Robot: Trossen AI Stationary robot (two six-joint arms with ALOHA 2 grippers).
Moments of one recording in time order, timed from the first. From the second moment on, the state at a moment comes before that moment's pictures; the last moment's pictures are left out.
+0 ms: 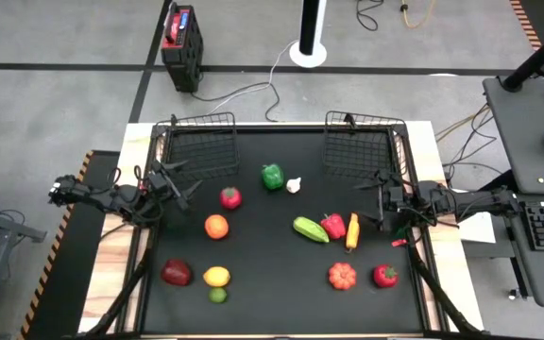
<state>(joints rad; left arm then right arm) -0.28 0.03 0.04 0.10 -0.93 0.09 0.06 0.03 0.01 0.05 0.08 -0.10</state>
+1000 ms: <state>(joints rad) -0.28 0.03 0.04 0.10 -0.93 0.09 0.06 0.03 0.01 0.05 0.08 -0.10</state>
